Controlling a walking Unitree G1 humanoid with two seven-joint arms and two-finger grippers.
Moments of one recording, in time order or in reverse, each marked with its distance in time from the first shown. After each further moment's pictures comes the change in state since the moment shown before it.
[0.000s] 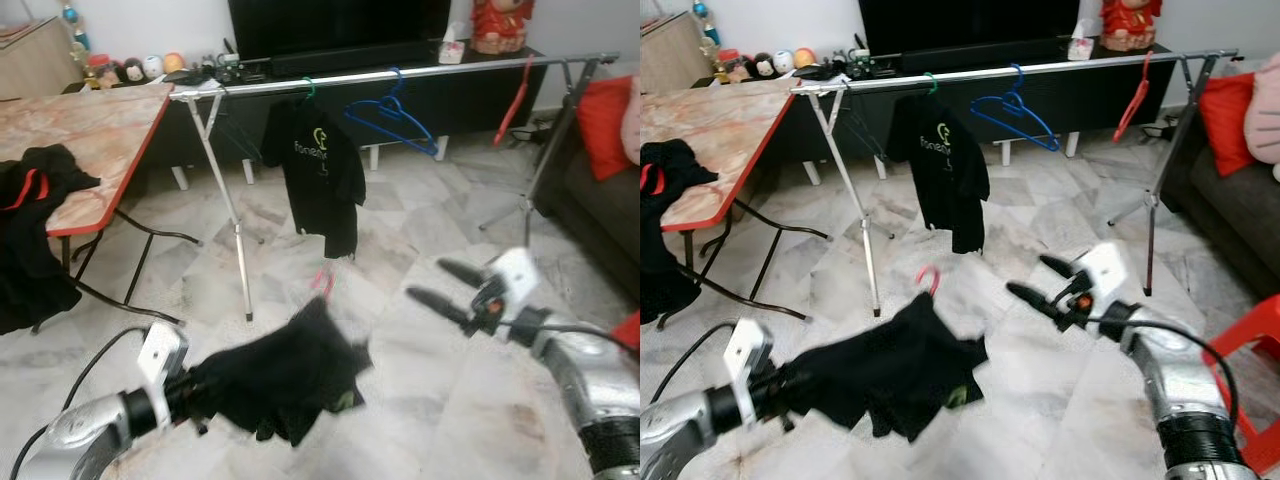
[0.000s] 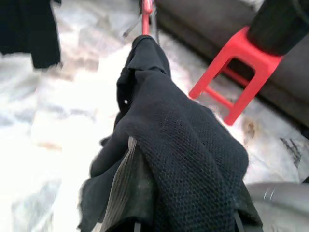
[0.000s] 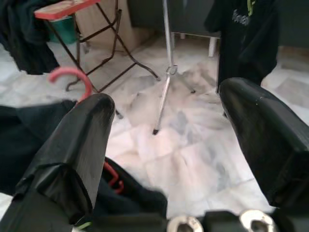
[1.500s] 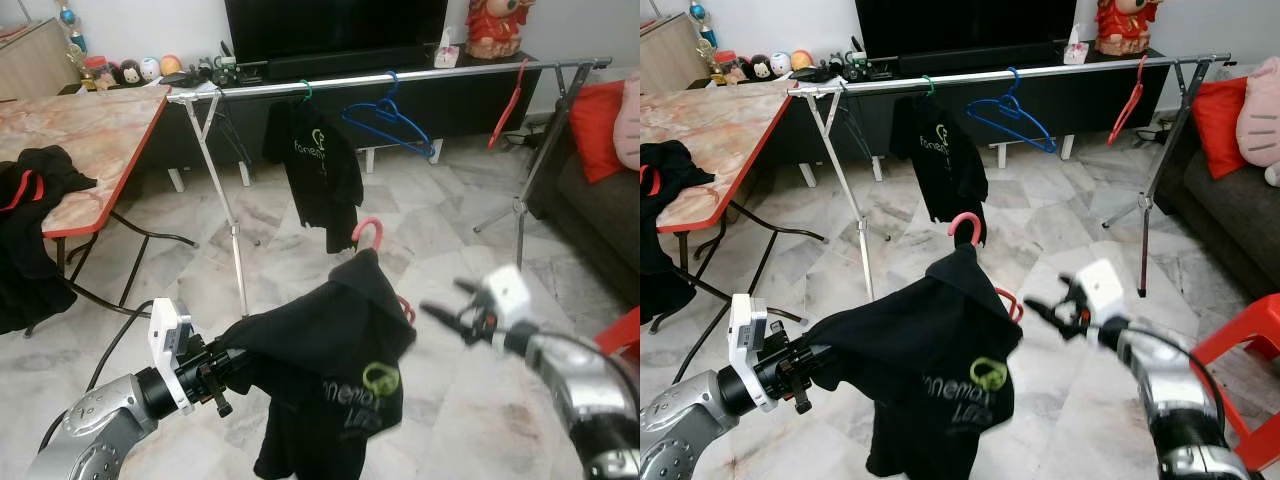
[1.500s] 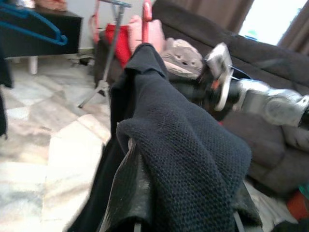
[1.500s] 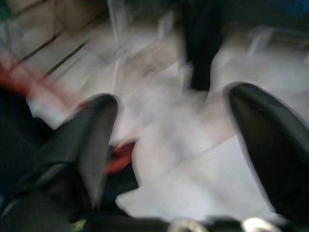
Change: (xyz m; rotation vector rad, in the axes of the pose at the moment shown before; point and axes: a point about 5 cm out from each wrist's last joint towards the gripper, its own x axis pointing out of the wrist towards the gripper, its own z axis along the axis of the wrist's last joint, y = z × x) left arm 0.019 -0.032 0.051 -0.040 -0.333 -0.163; right arm 0.009 -0.026 -0.005 -0.055 0.025 -0.264
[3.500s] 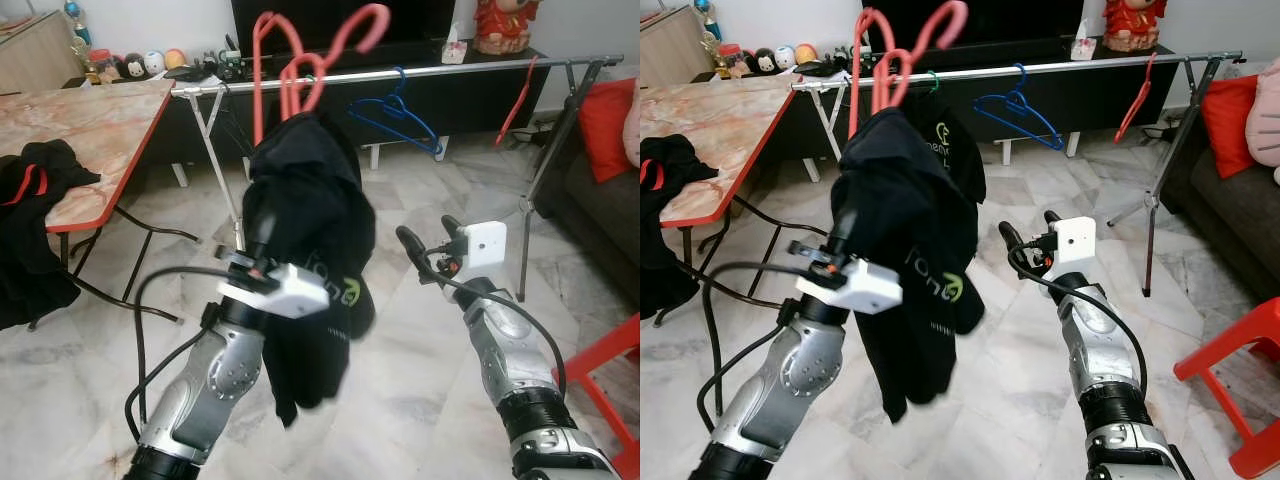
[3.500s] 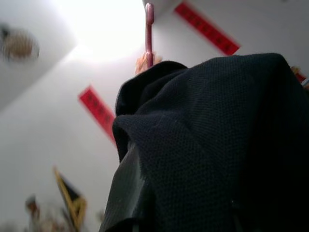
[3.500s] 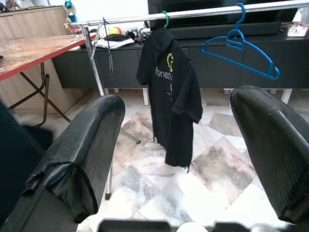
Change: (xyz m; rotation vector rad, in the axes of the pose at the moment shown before) left arm 0.092 -0.012 0.050 1.275 -0.439 0.811; right arm 0.039 0.047 0.023 0.082 -0.237 -0.162
